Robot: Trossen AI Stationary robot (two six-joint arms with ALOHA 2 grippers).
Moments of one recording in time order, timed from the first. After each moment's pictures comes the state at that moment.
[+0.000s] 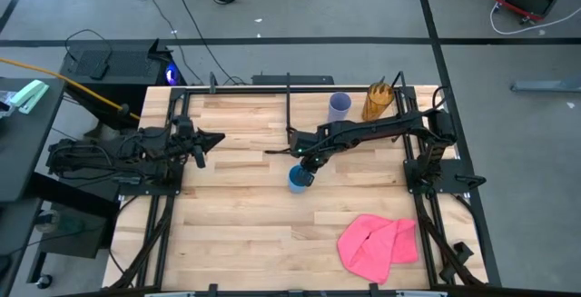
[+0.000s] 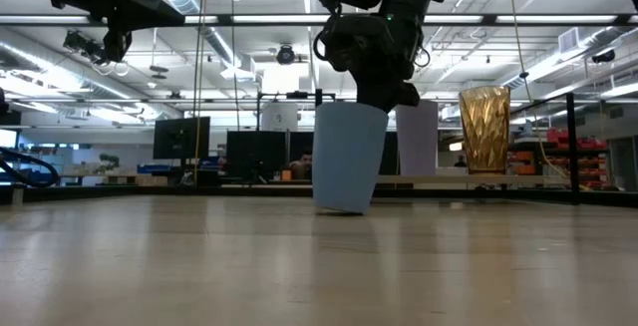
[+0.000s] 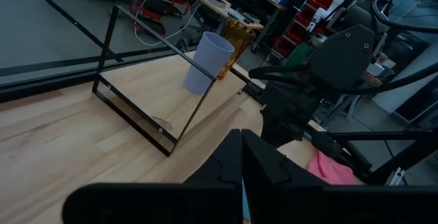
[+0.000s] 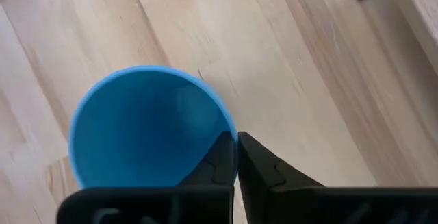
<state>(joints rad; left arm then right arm) -0.02 0.40 0.45 -0.22 -0.40 -0.59 -0.04 1.83 1.41 -0.79 -0.04 0.48</state>
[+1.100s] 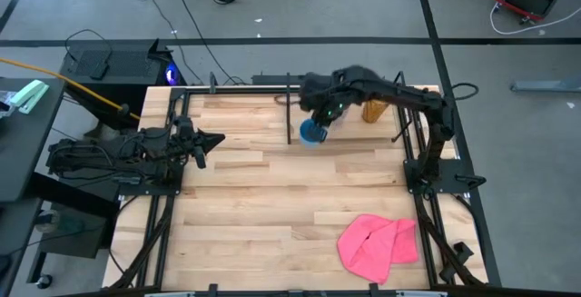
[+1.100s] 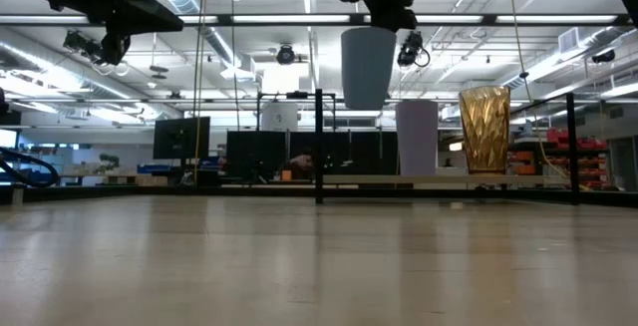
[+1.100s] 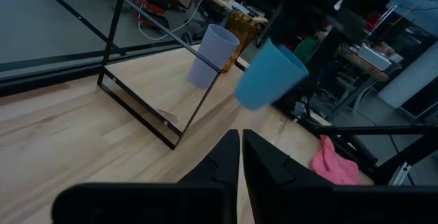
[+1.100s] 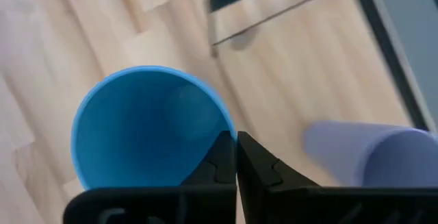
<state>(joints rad) -0.02 0.40 0.45 -0.25 -0.40 -0.60 -0.23 1.83 1.99 -1.40 0.07 0.21</state>
